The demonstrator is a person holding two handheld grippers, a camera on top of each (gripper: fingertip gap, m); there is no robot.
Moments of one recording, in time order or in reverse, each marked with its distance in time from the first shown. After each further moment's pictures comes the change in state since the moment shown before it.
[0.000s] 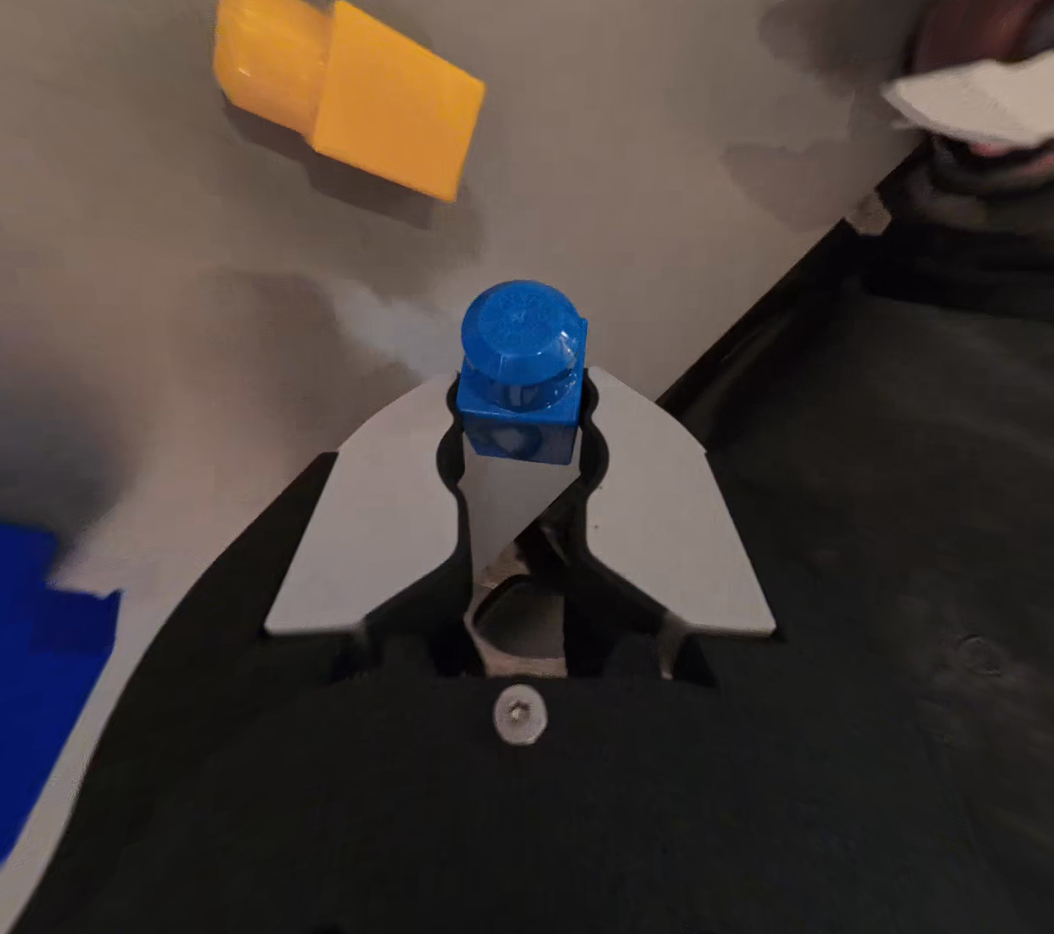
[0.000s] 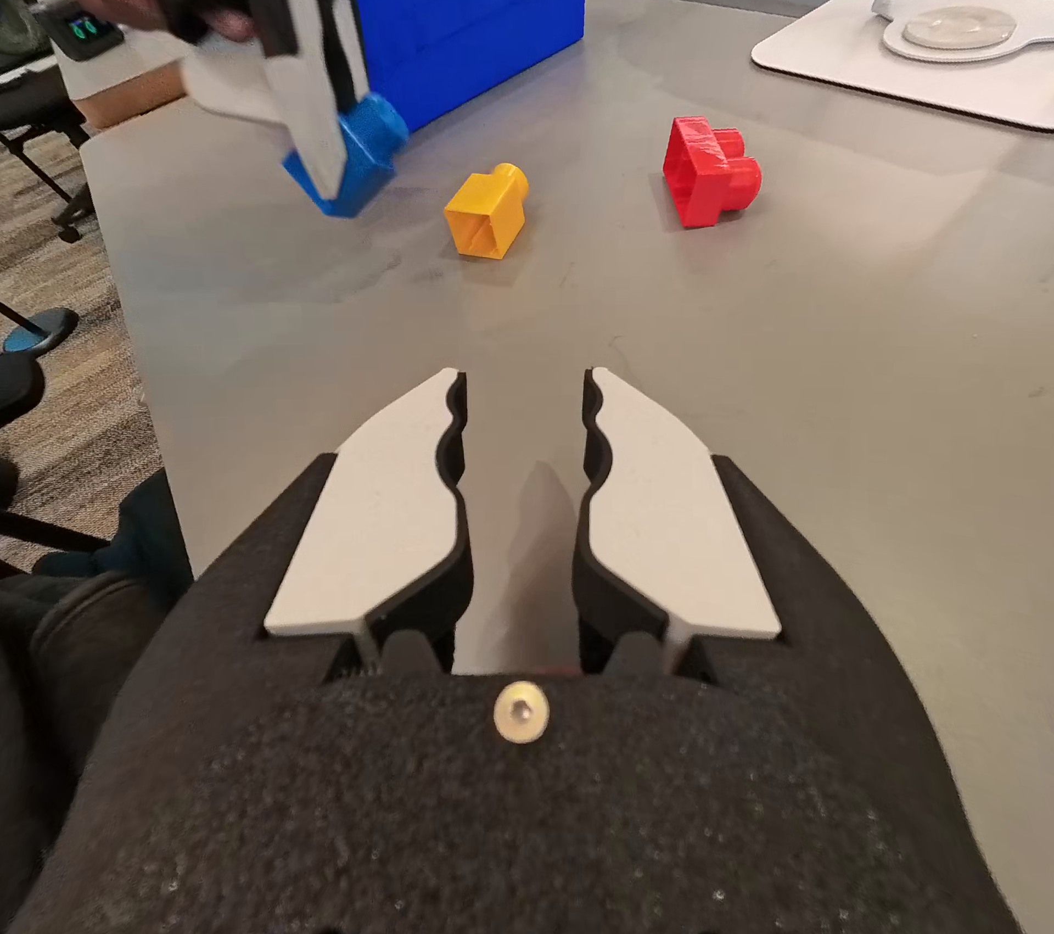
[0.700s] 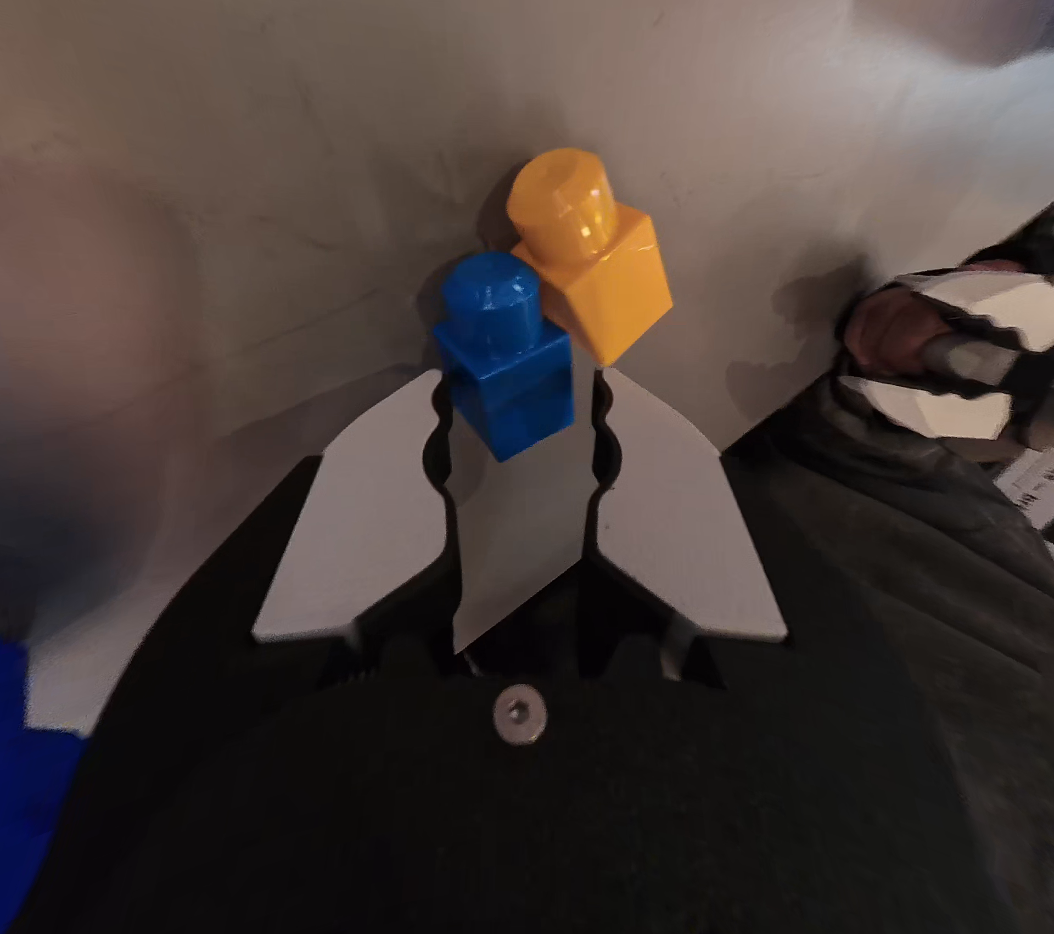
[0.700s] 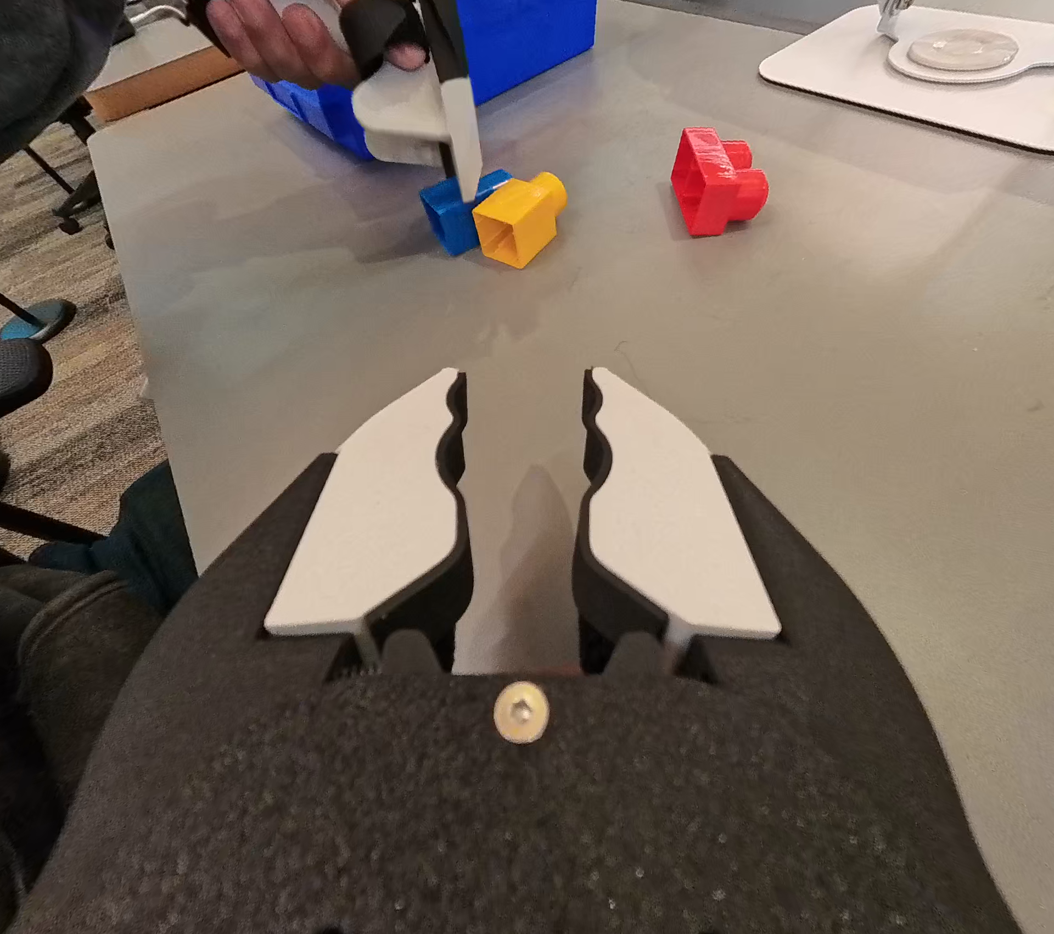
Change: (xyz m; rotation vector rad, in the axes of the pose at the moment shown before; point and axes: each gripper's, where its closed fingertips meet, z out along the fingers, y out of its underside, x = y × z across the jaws) left arm -0.038 -0.051 0.010 0.137 0.103 -0.304; right arm -0.004 -0.001 -0.002 0.010 -0.007 -0.027
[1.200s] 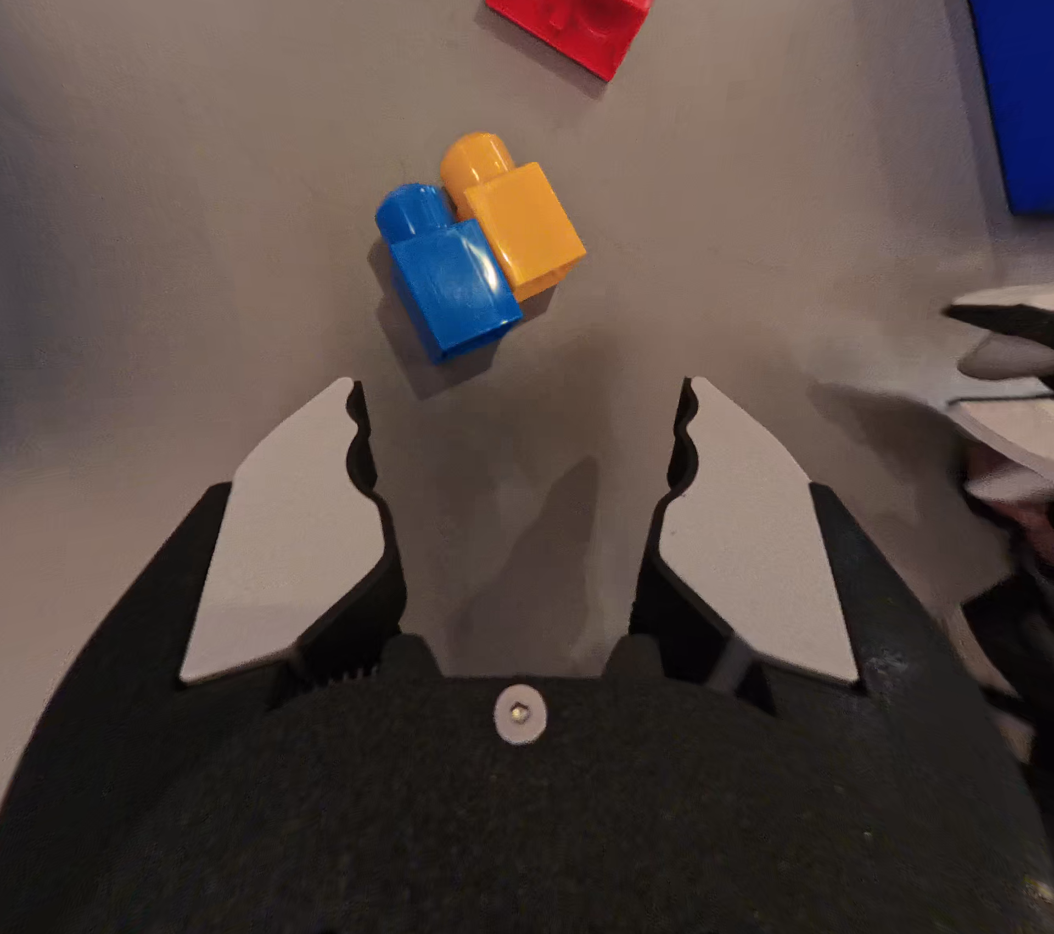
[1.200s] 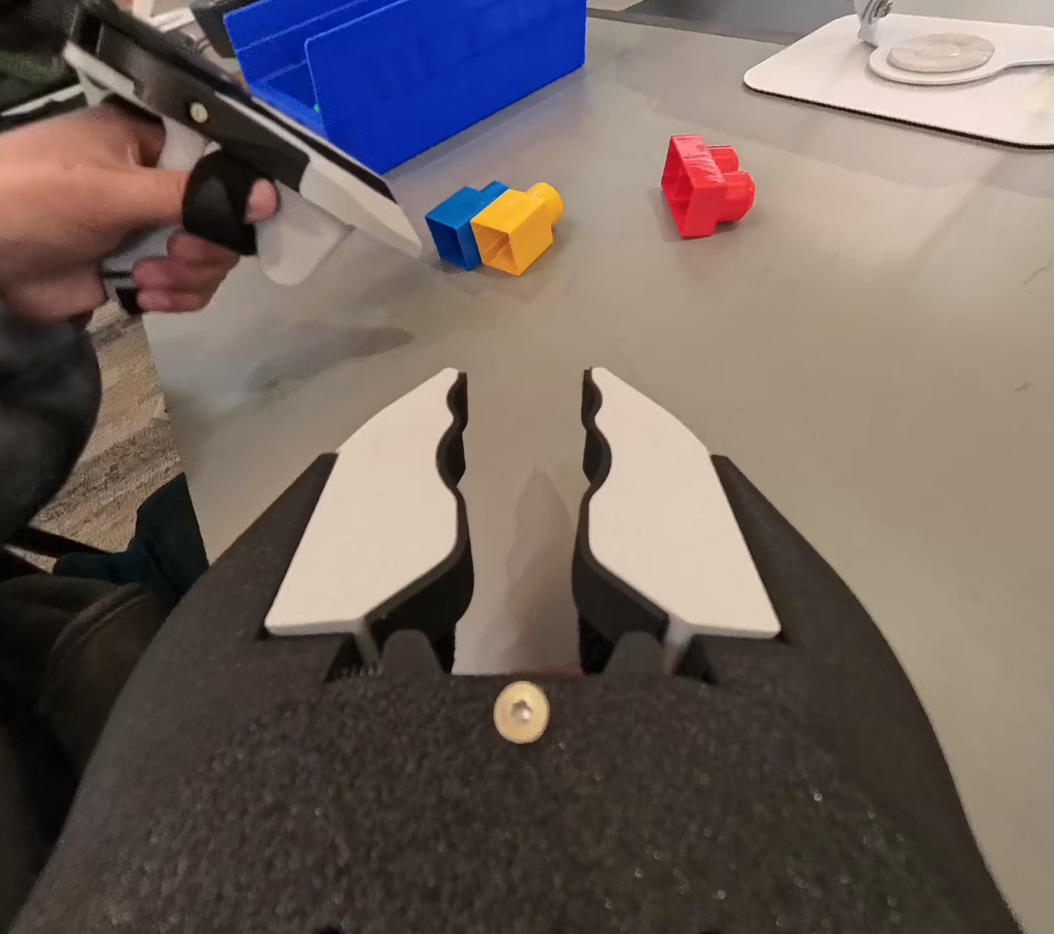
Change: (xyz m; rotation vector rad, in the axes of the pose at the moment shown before) left arm 0.026 0.025 0.003 0.802 -0.297 0.109; right arm 0.002 -0.001 -0.008 0.032 0.005 0.031
